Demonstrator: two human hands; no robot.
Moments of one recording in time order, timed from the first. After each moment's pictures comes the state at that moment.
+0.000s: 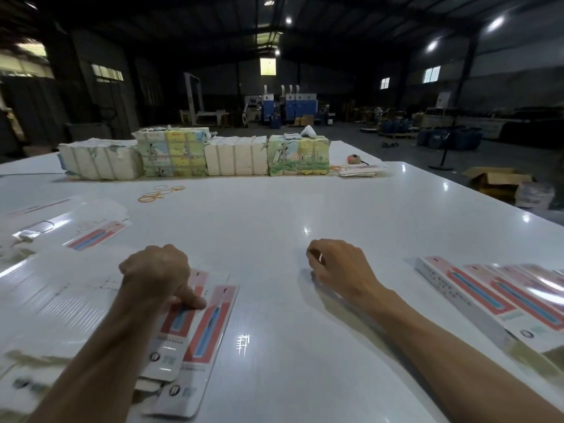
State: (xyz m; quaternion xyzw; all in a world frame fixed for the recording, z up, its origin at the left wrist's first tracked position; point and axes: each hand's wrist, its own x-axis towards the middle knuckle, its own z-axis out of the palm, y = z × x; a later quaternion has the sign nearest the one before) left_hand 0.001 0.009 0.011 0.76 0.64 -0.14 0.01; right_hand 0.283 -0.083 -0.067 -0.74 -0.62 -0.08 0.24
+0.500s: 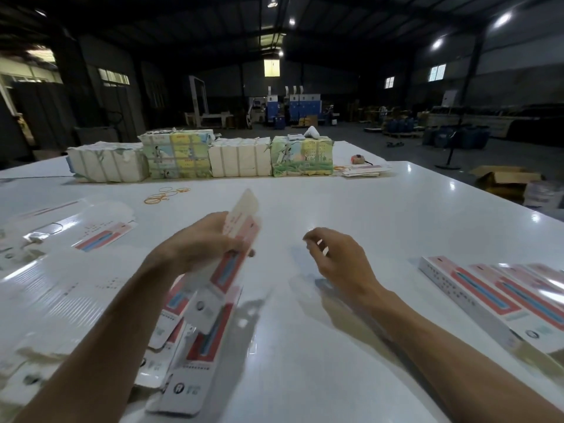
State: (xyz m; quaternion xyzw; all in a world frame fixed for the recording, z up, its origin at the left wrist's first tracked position) left_hand 0.033 0.031 0.019 0.81 0.41 0.17 0.37; right_hand 0.281 -0.077 -0.067 -0.66 -0.62 -0.08 0.42
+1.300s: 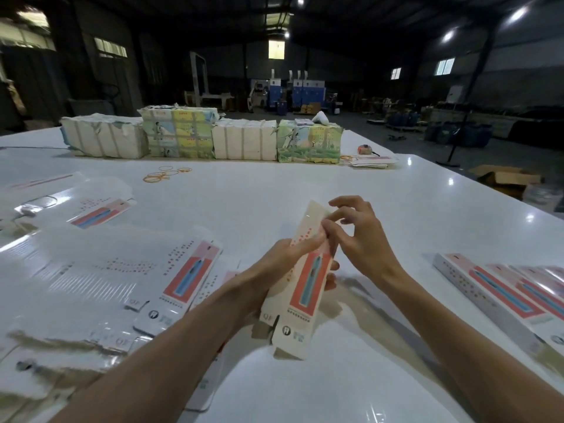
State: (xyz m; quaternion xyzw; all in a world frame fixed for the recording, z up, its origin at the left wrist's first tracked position) left_hand 0.117 0.005 -0.068 0.66 0.21 0.18 0.70; right_hand 0.292 -0.063 -0.055 -0.63 -0.60 -0.03 0.49
